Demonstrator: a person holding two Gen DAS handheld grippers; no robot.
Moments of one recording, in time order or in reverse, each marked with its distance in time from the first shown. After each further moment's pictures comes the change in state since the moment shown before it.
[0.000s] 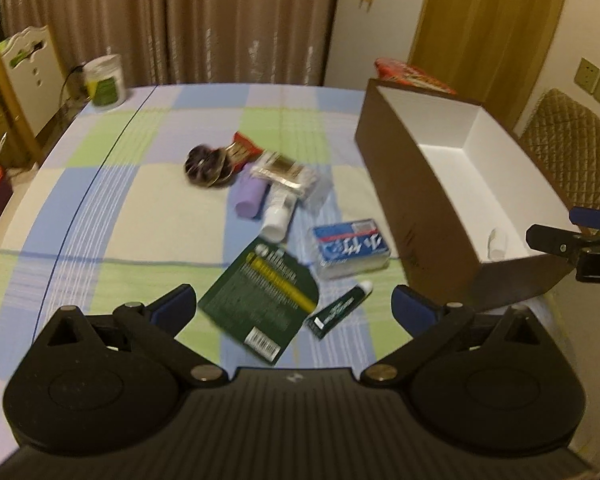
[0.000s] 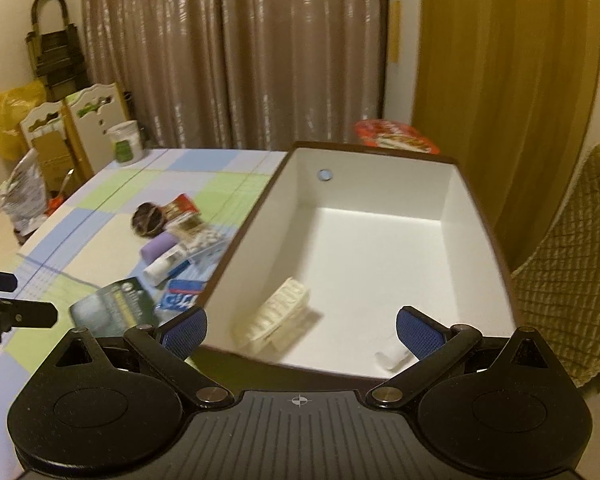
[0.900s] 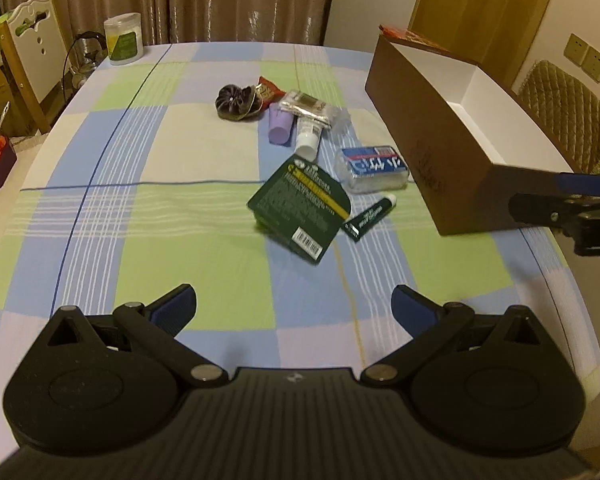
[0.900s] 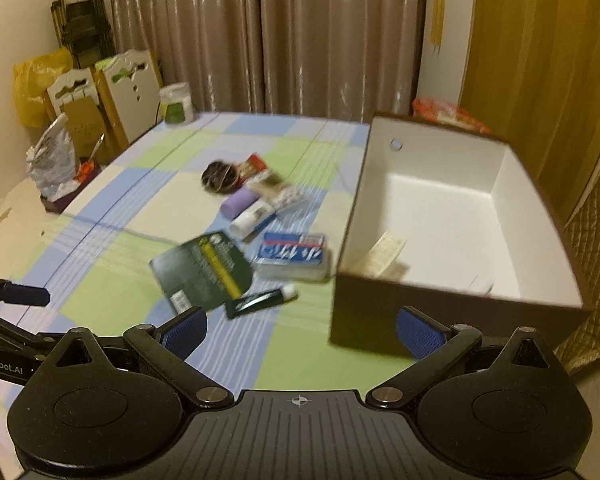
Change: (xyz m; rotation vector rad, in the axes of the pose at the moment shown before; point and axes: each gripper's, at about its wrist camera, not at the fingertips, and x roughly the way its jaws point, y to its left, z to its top) left arm -0.032 0.053 -0.066 0.015 0.076 -0.048; right arm -0.018 0.102 -0.026 -0.028 0.104 0.025
